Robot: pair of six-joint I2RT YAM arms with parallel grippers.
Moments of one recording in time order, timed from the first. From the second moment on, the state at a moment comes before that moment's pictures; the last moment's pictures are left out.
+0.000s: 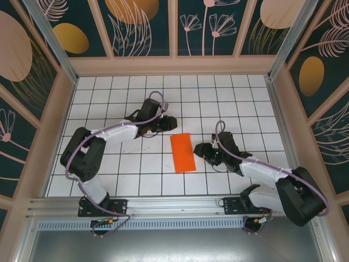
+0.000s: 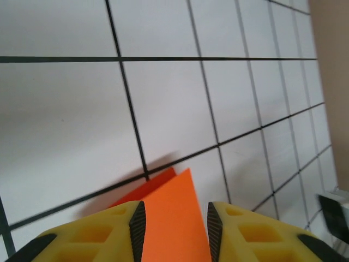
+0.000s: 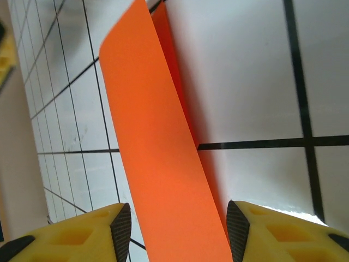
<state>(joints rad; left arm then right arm) -0.57 1.72 1.03 -0.06 0.38 -0.68 0.56 1.20 0.35 0.09 -0.38 1.00</state>
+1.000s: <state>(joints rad) -0.60 1.63 0.78 0.11 0.50 -0.77 0.56 1.55 0.49 0.27 -0.53 0.94</state>
